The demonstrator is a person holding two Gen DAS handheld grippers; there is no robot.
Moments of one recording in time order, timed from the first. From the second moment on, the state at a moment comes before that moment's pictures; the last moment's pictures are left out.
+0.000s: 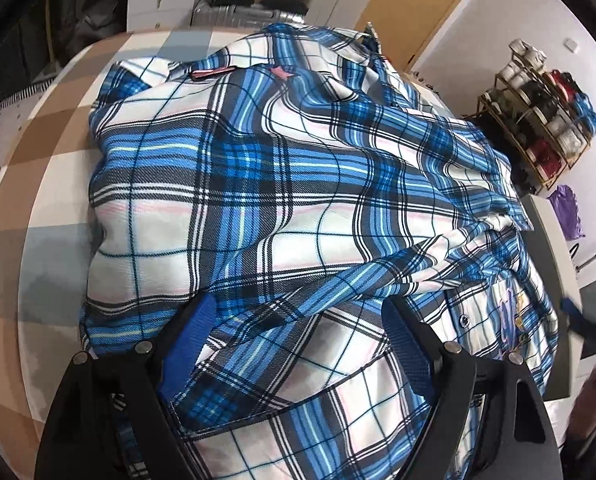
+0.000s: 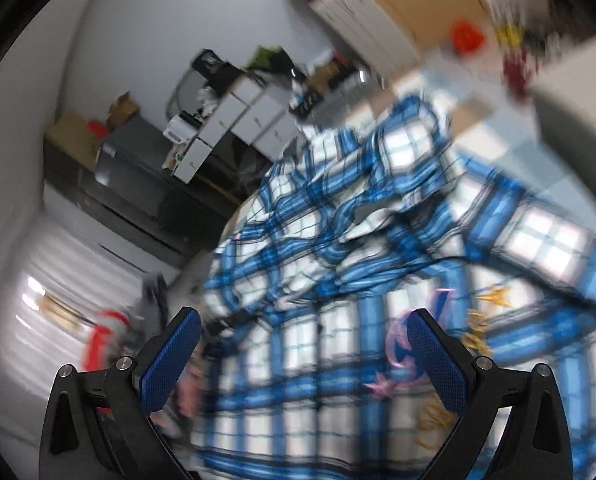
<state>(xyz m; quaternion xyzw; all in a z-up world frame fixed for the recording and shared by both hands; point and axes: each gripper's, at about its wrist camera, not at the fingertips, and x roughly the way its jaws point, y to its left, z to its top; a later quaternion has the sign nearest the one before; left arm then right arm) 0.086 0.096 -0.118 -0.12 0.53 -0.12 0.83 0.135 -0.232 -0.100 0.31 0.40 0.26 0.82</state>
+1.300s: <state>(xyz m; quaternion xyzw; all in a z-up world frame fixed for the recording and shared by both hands) 0.074 0.120 -0.112 -0.13 0.54 -0.15 0.82 0.238 -0.194 -0.128 0.00 0.51 0.03 0.86</state>
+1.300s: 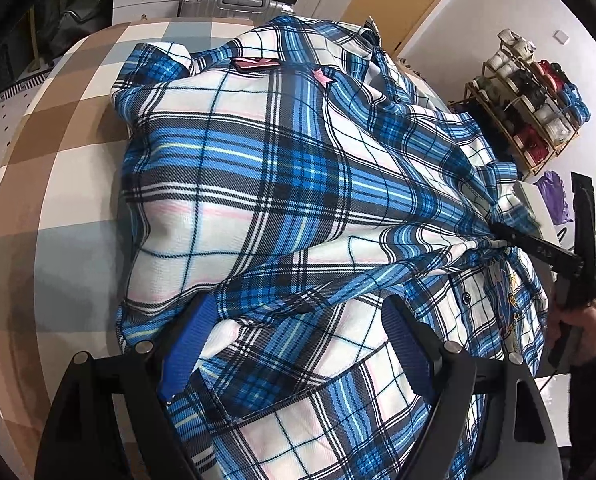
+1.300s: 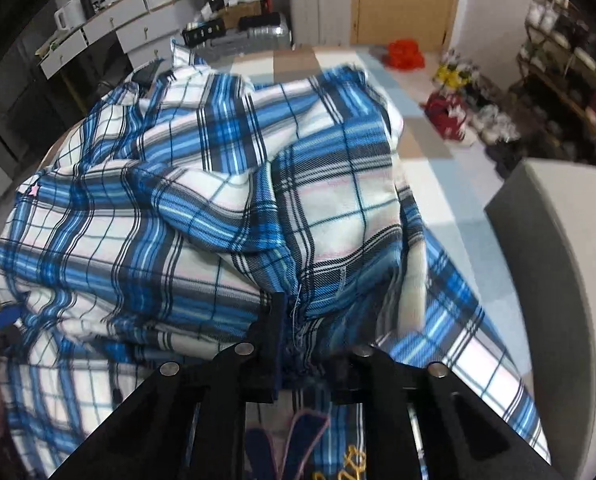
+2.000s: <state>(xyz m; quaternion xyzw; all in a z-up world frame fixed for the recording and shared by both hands) 0.070 0.113 -0.113 -0.09 0.54 -0.14 0.83 0.295 -0.095 -0.106 -0.07 0.50 0.12 0.86</state>
